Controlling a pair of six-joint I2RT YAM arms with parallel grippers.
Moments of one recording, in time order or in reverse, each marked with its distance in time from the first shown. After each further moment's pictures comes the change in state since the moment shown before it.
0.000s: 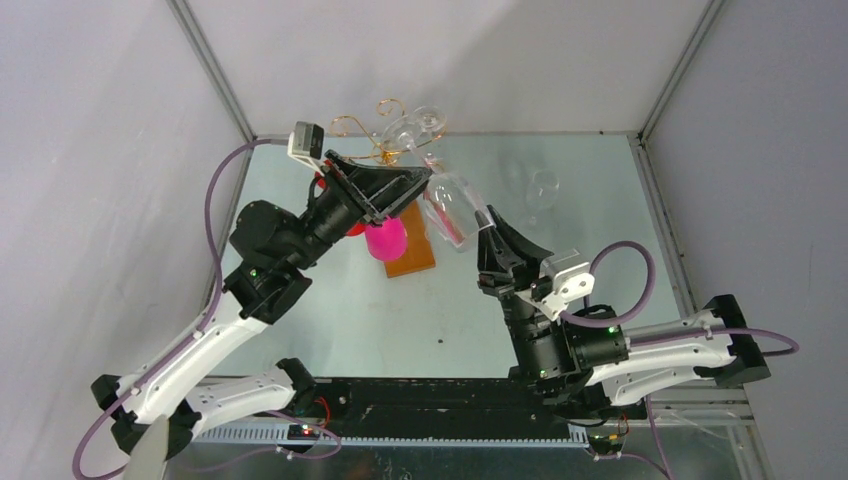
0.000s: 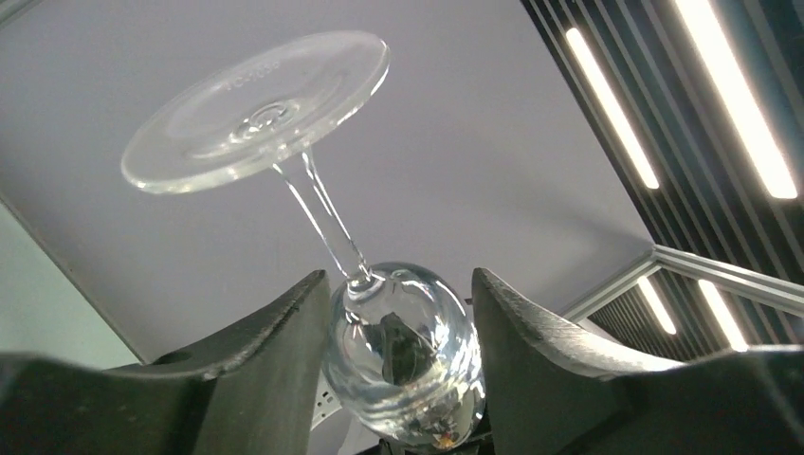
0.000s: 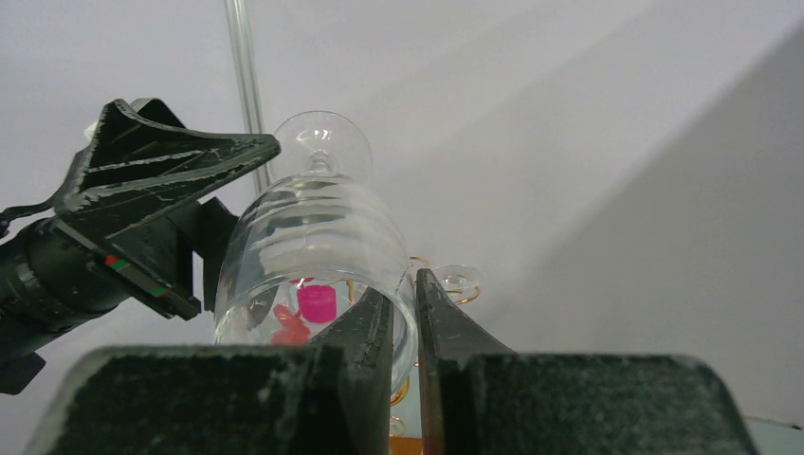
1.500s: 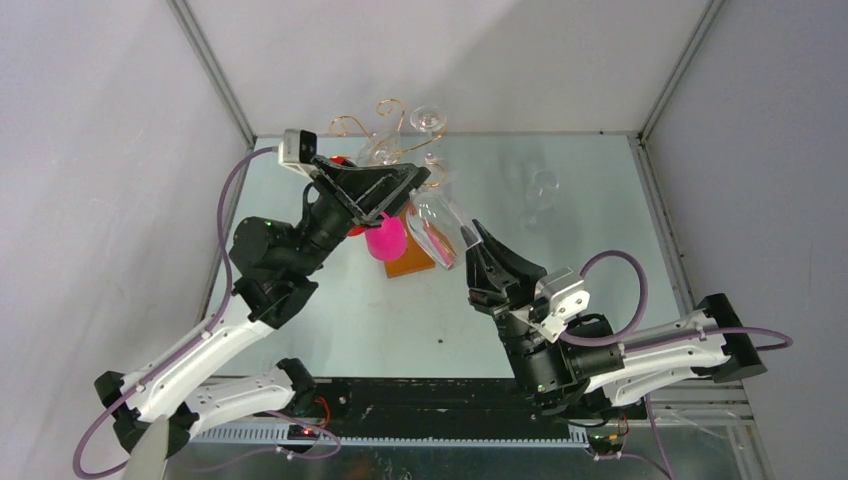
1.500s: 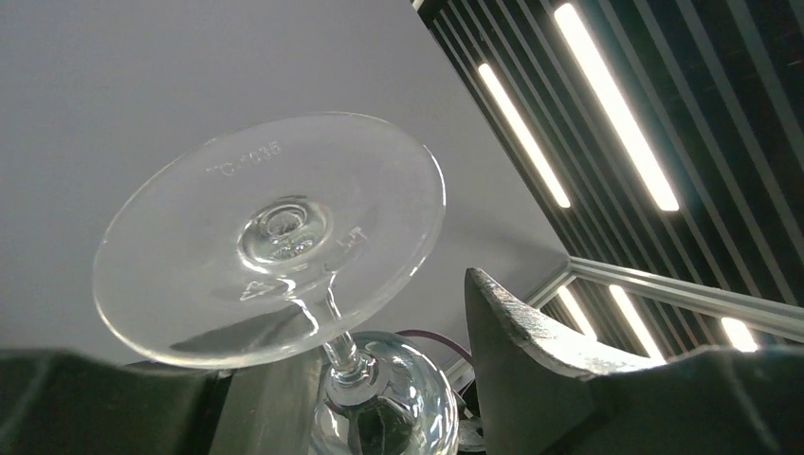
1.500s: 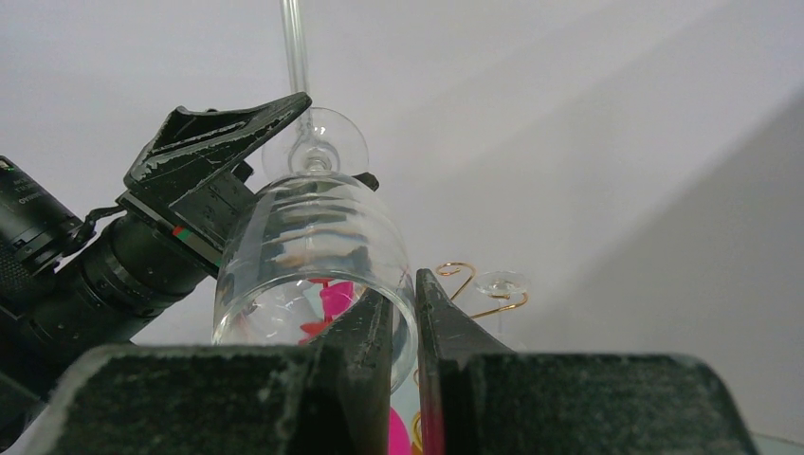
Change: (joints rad) left arm -0.026 -0.011 -0.085 0.248 -0.041 -0.102; right arm 0.060 0.027 -0.011 0.027 -0.040 0.033
